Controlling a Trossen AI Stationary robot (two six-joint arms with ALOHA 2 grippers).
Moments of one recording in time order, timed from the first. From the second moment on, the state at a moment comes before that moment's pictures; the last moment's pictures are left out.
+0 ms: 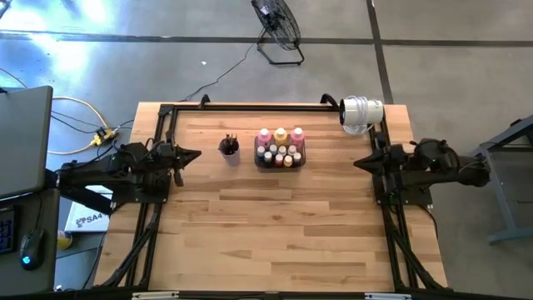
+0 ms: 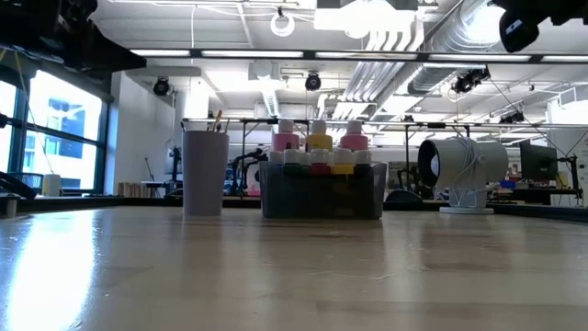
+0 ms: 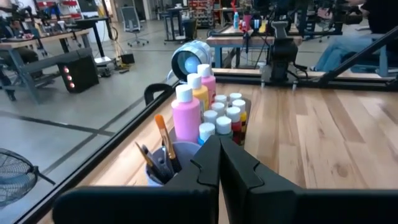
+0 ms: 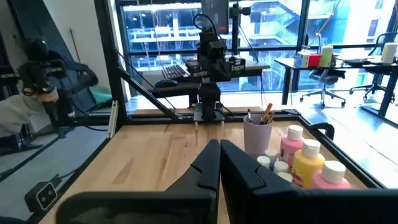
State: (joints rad) left arm 0.06 0.06 0.32 -0.32 -0.27 0.04; right arm 0.06 0.14 0.47 -0.34 0.03 0.05
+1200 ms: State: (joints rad) left arm 0.06 0.01 0.23 -0.34 -0.19 0.05; right arm 0.06 0.01 0.02 0.09 0.03 0.09
